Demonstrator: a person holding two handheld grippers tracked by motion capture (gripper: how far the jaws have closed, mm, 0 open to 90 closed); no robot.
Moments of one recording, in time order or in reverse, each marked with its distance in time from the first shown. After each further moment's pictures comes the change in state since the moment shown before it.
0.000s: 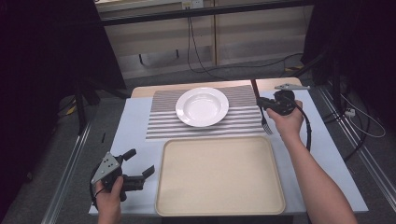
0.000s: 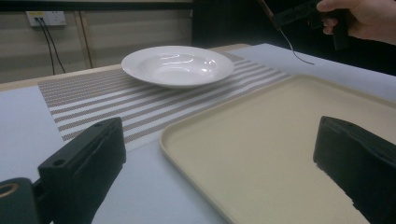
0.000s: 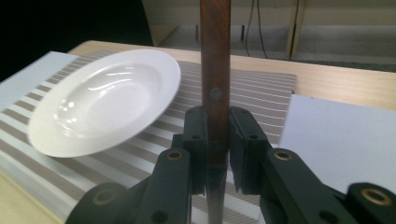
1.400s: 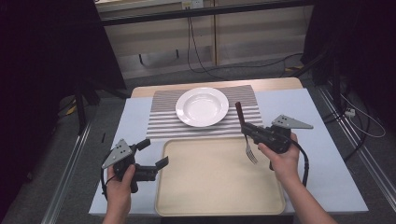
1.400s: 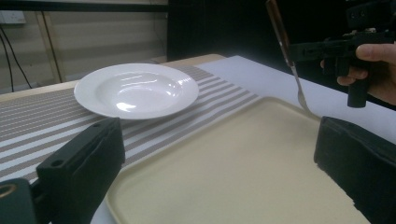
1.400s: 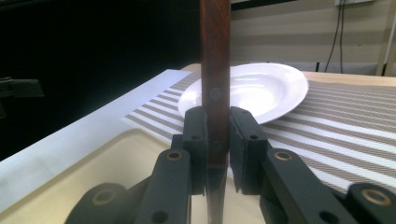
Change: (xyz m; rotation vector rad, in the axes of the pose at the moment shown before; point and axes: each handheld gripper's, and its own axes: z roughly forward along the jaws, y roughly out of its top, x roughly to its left) left arm -0.027 0.049 0.034 0.019 -0.095 -0.032; right arm 0.086 -0.058 -0.061 -0.171 0.280 -0.013
